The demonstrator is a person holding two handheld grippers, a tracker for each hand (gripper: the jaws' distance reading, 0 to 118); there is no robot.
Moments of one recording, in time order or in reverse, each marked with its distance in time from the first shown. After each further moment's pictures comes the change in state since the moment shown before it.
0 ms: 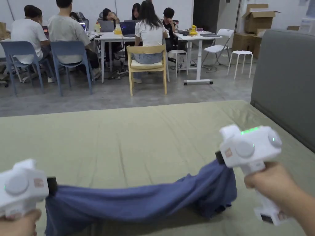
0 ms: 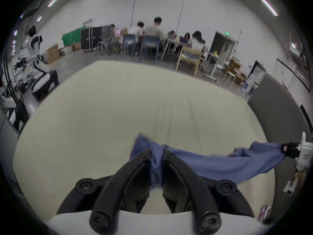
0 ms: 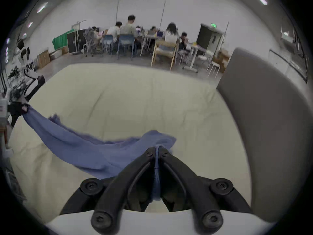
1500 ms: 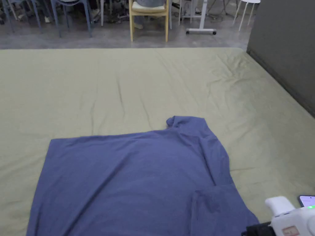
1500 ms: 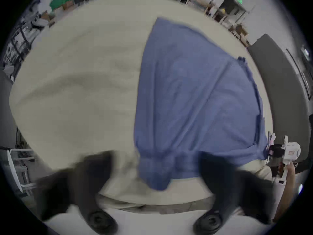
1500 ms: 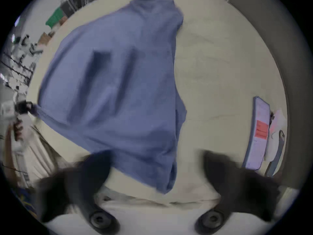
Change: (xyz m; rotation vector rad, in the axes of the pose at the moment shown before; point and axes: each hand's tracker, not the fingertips) left arm -0.128 -0.312 0.204 -0.270 -0.047 0.043; right arm 0.018 -0.354 0.183 -0.398 0.225 -0.146
